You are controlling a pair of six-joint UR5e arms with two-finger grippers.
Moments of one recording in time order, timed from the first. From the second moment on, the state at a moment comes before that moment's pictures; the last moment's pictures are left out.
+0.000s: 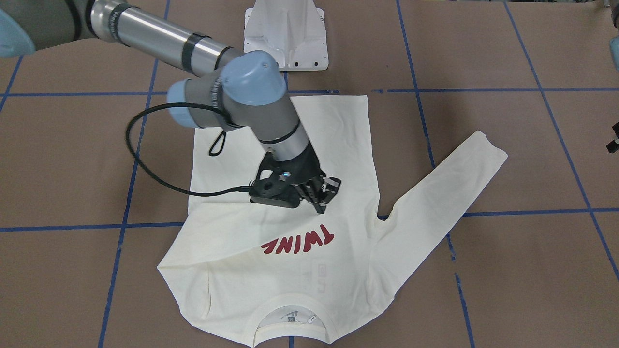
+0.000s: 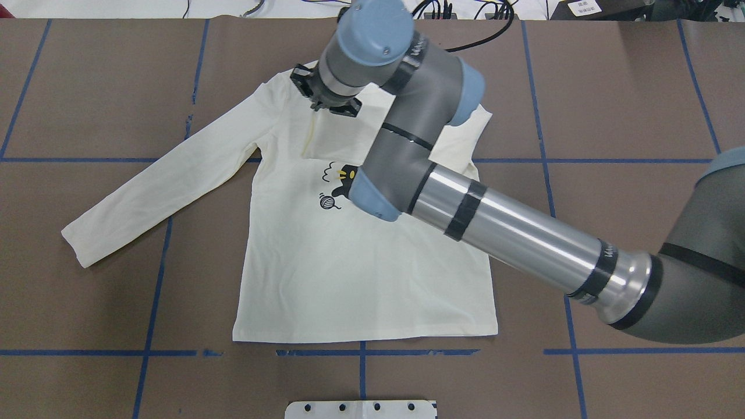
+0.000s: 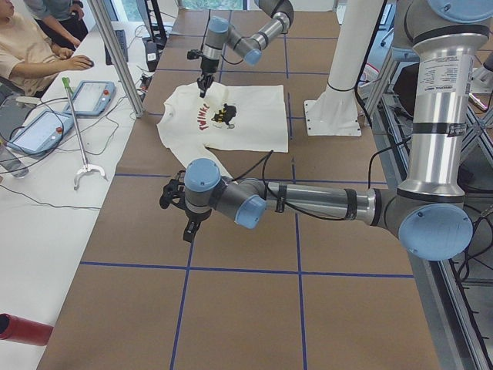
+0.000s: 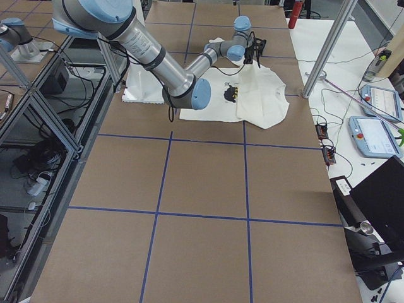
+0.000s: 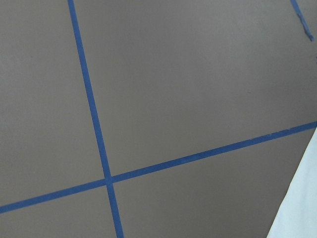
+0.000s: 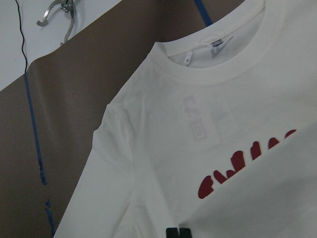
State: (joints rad) left arm -1.45 -1.58 -1.61 -1.99 -2.38 -0.16; right arm 0.64 -0.47 1.10 -1.05 1.81 1.64
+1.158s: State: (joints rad) left arm -1.27 -1.58 -1.62 -2.12 -2.42 -0.49; right arm 0.52 -0.38 0.97 -1.00 1.65 1.66
